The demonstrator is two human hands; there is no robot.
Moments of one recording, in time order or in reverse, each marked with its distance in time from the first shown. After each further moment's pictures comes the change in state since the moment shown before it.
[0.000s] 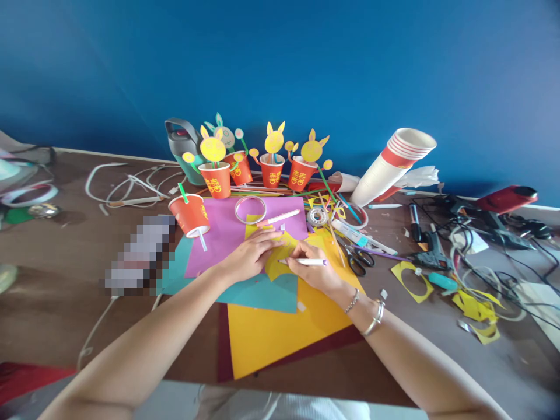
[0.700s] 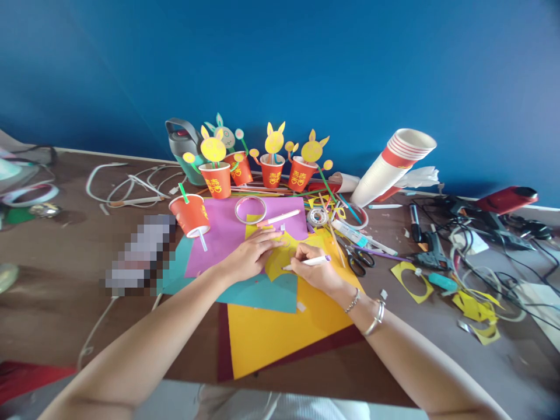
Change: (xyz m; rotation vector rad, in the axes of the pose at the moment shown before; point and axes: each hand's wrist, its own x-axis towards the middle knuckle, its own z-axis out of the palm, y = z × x) left_hand 0.001 0.002 -0.002 0.005 0.002 0.015; right_hand 0.002 0.002 0.001 0.030 0.012 -0.044
